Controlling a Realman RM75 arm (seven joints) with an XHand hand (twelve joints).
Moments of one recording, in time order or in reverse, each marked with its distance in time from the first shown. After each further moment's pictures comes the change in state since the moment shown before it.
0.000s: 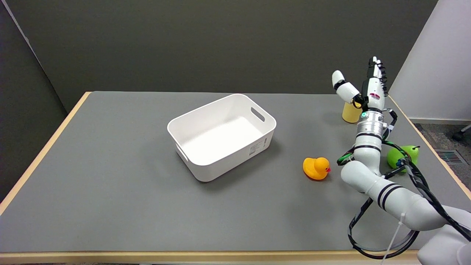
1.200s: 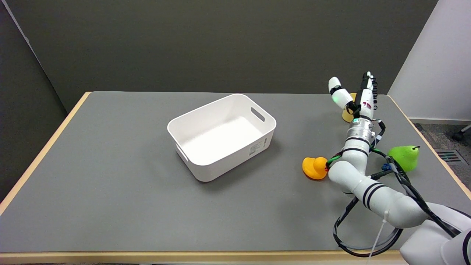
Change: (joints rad) arm 0.063 -0.077 -0.052 -0.097 0.139 0.008 0.062
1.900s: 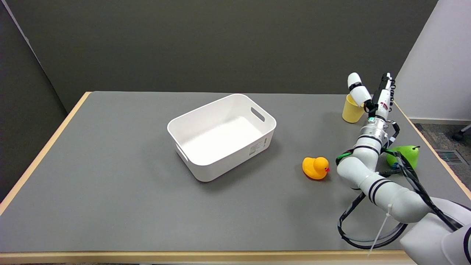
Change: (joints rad) arm 0.032 0.023 0.042 -0.096 0.012 0.001 0.159
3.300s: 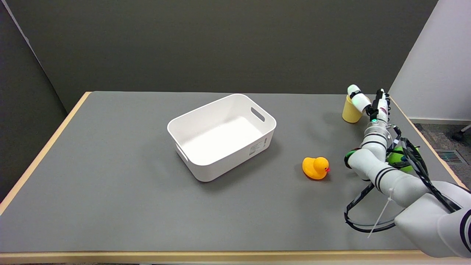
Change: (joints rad) arm 0.124 0.024 -0.001 -0.252 0.000 -0.274 0.037
